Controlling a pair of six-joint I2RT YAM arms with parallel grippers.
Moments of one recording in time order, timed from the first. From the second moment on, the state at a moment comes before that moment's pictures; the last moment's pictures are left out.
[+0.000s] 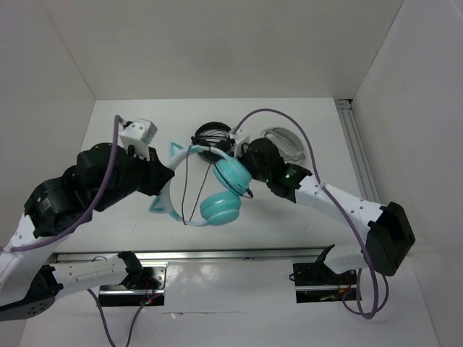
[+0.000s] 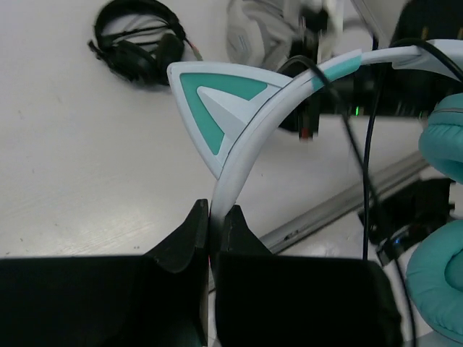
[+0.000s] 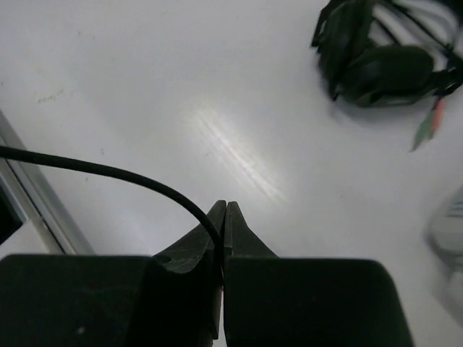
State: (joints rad) left arm -0.86 0.95 1.58 -1.10 -0.23 -0.39; right arm 0.74 1.36 1.08 -0.15 -0.13 0.09
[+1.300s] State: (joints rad) left arm -0.42 1.29 1.59 -1.17 -0.32 -0.48; right arm 1.37 1.27 0.86 0.09 0.60 0.26
